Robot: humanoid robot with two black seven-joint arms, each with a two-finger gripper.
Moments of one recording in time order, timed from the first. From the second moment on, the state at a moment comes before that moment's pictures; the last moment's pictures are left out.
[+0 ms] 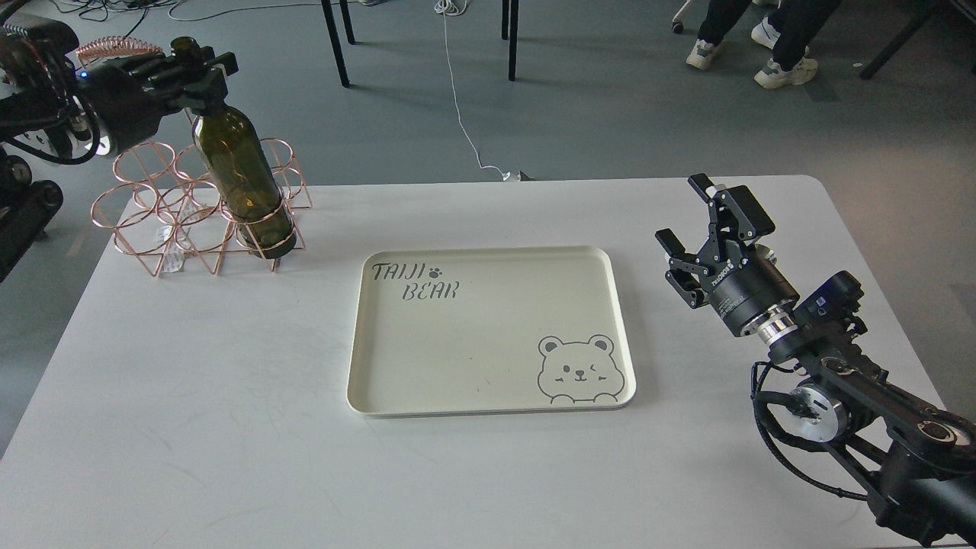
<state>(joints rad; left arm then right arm) -0.95 0.64 -0.70 -0.73 1.85 -0.11 -0.49 0.39 -0.44 0.75 1.19 -0.54 0.09 0.49</state>
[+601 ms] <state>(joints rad) -0.93 0.62 -0.70 -0.73 1.85 -0.10 -0.49 0.39 -0.44 0.76 1.19 -0.54 0.09 0.49</state>
